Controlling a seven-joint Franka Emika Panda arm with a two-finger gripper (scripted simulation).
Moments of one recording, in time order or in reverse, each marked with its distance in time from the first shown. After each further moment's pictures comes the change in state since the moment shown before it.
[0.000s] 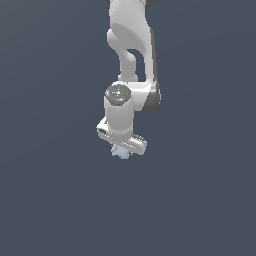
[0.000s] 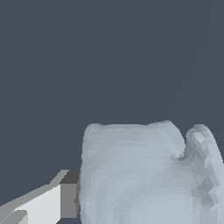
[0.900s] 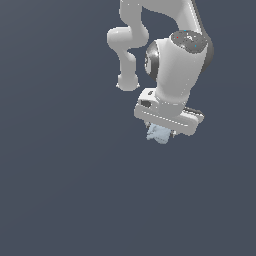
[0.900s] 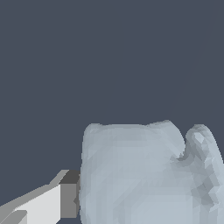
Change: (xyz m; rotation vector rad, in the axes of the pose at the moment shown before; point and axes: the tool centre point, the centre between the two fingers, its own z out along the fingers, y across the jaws) arm -0.067 -0.127 -0.122 0.000 0.002 -0.002
